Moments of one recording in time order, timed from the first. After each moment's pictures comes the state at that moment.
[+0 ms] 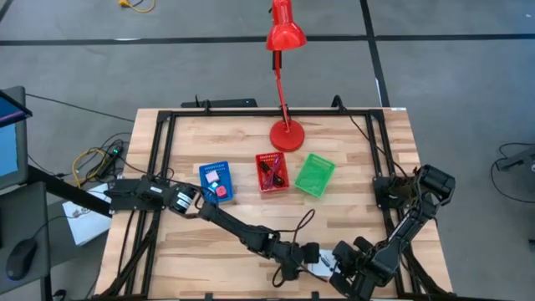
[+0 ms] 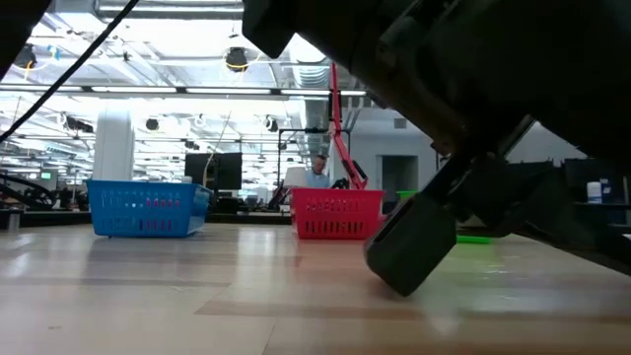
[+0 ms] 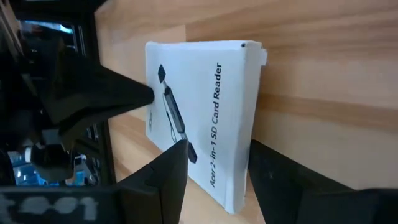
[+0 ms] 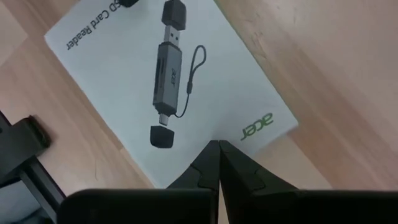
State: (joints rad) left arm -0.43 2.44 1.80 0.00 -0.21 1.33; right arm 1.01 1.85 1.06 -0.68 0.26 1.67
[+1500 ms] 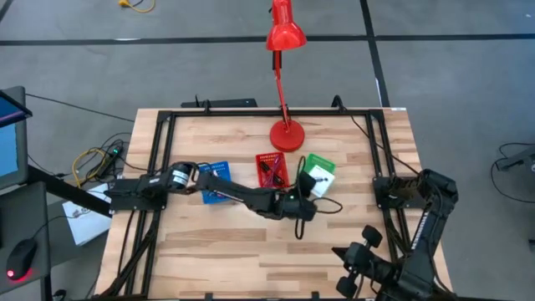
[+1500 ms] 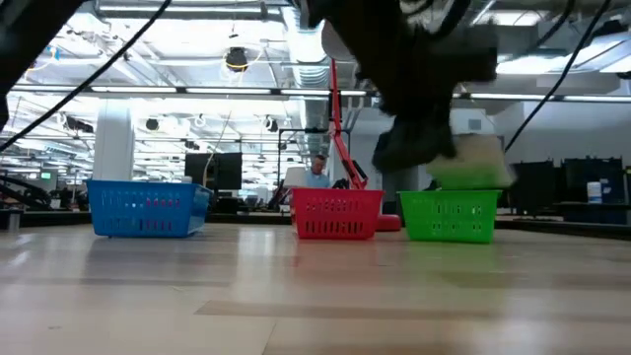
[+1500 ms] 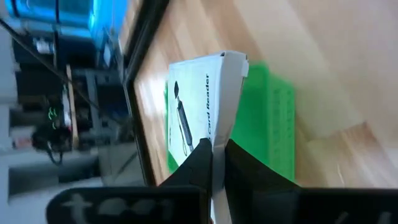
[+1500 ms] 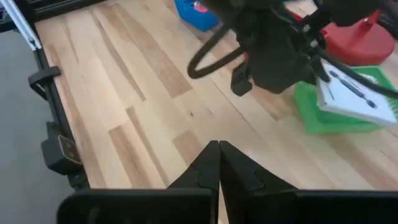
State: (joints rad) left arm -0.22 2.30 1.84 -0.29 -0.72 0.78; right arm 1.08 1.86 1.72 -1.50 0.86 1.65
